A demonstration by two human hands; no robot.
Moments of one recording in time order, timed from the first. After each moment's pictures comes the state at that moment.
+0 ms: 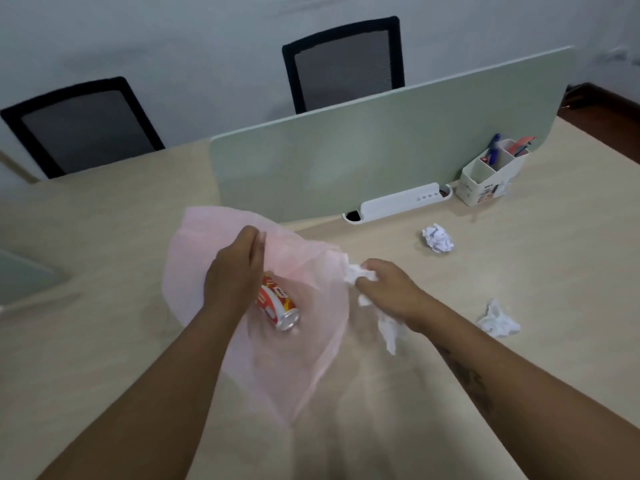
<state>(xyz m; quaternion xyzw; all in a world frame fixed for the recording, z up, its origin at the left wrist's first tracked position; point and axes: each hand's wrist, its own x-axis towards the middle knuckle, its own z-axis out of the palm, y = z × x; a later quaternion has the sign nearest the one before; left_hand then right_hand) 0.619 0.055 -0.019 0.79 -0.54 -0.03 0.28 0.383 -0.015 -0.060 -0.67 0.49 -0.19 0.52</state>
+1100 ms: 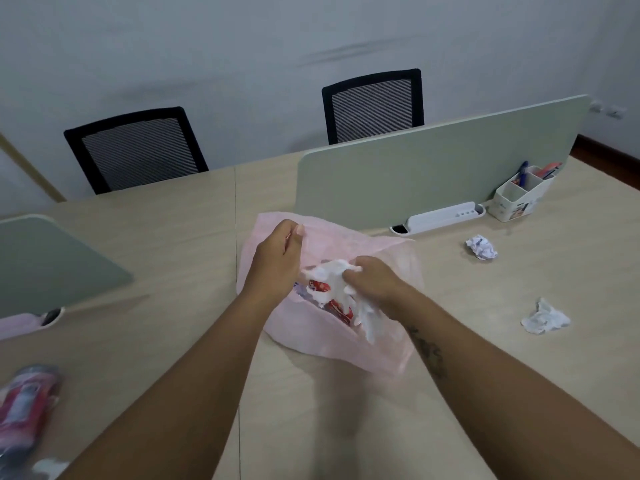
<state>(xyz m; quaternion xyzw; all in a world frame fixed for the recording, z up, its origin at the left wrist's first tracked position) 0.709 0.128 0.036 0.71 -0.54 -0.19 0.41 0.542 0.068 -0.009 -0.63 0.51 -0.19 0.54</state>
